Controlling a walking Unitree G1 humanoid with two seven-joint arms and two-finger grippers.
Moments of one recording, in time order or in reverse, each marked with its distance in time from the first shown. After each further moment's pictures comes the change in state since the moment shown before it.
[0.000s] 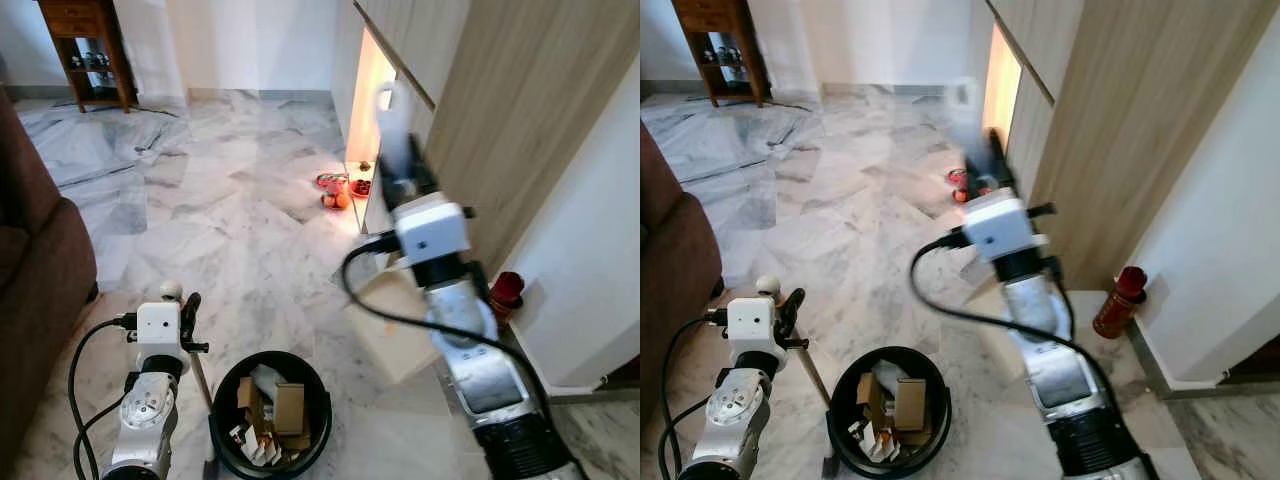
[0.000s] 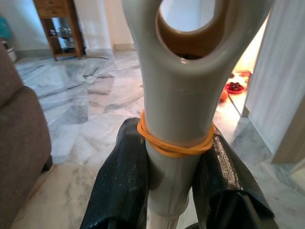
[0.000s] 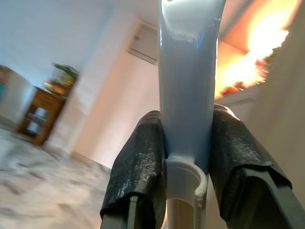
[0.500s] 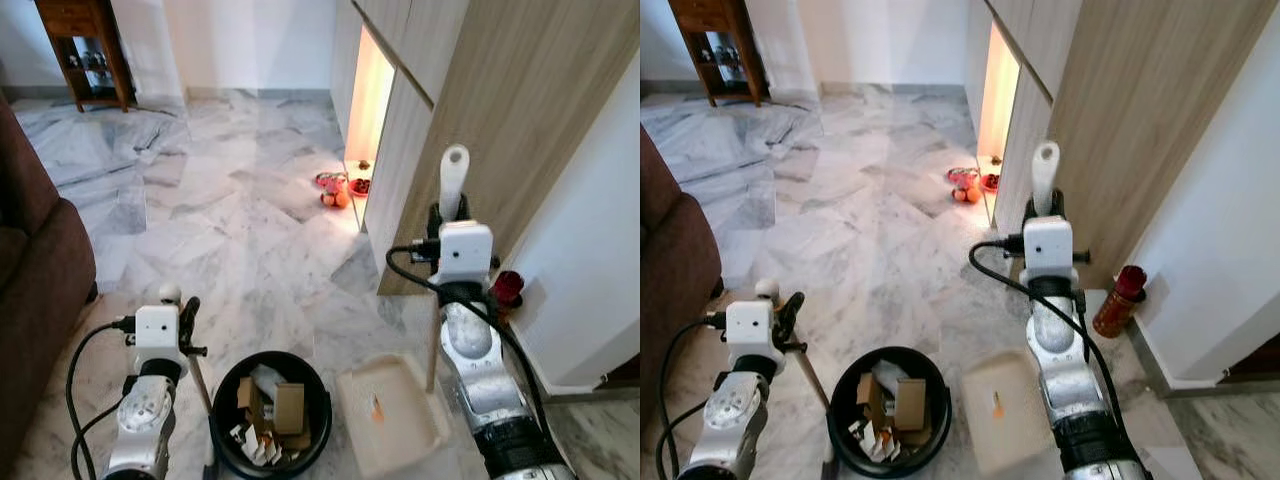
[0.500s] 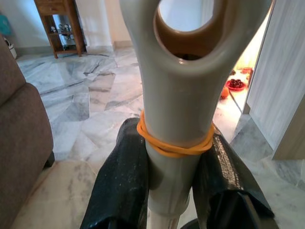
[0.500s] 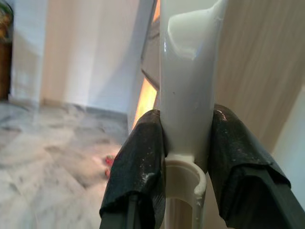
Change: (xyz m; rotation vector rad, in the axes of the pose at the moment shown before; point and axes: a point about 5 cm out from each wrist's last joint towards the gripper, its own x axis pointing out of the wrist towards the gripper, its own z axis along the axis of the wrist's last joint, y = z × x) left arm -0.004 0.003 -0.004 0.003 0.013 -0.006; right arm -0.033 -0.009 -0.079 0.075 0.362 -0.173
